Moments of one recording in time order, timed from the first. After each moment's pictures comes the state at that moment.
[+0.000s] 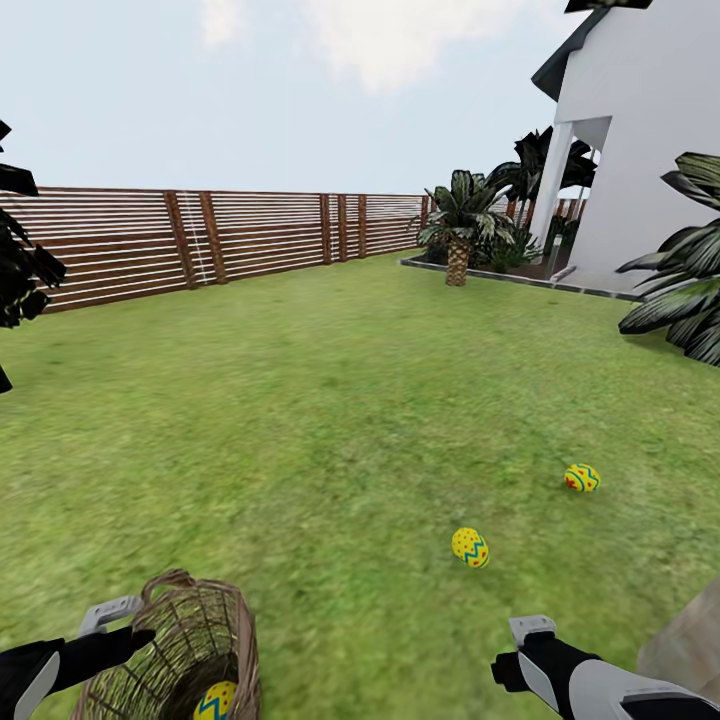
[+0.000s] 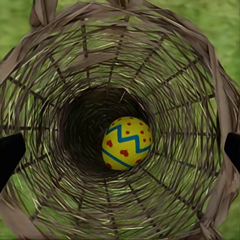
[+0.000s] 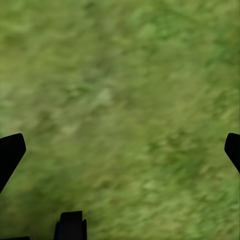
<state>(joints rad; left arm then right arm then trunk) -0.48 0.40 0.15 -0.40 0.17 0.36 -0.39 -0.70 -0.08 0.08 0.03 0.02 0.26 -0.06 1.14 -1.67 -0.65</state>
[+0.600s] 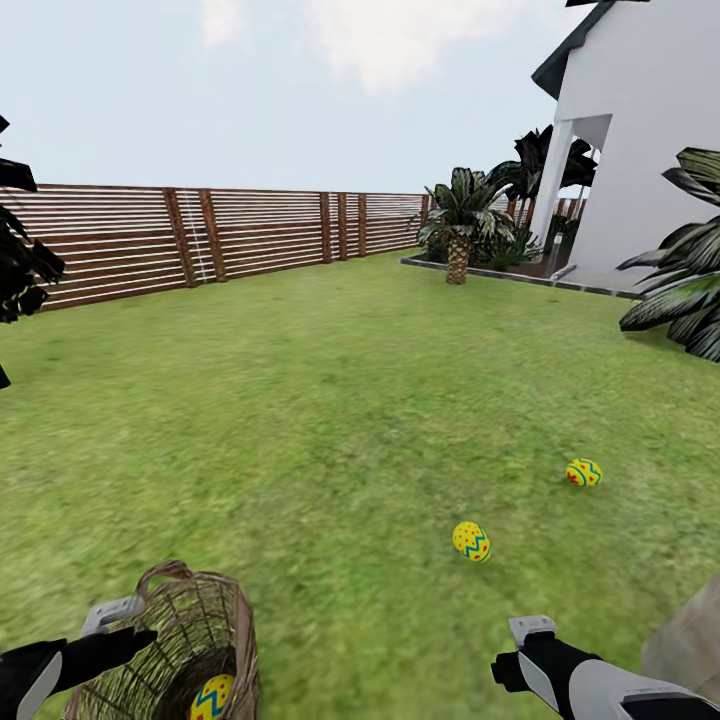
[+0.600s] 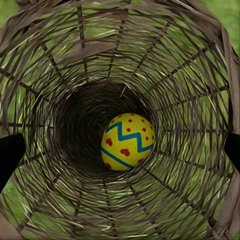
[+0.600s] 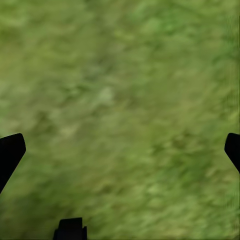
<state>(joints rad) -0.48 0.39 0.15 -0.40 0.17 0.36 -0.39 -0.70 -0.08 0.08 0.03 0.02 0.26 -0.06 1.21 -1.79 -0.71</state>
